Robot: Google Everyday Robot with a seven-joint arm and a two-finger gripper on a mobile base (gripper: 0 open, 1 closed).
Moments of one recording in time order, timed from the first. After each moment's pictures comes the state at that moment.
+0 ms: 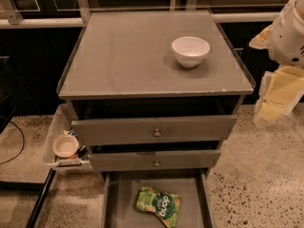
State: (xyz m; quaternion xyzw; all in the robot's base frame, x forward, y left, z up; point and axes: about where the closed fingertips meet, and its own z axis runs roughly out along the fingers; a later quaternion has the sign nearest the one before) arm 0.438 -0.217 0.976 -0.60 0.78 -0.03 0.16
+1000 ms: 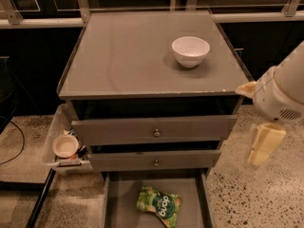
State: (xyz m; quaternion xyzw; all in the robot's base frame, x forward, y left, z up) arm 0.419 -0.218 0.874 -0.63 0.76 0.01 0.15
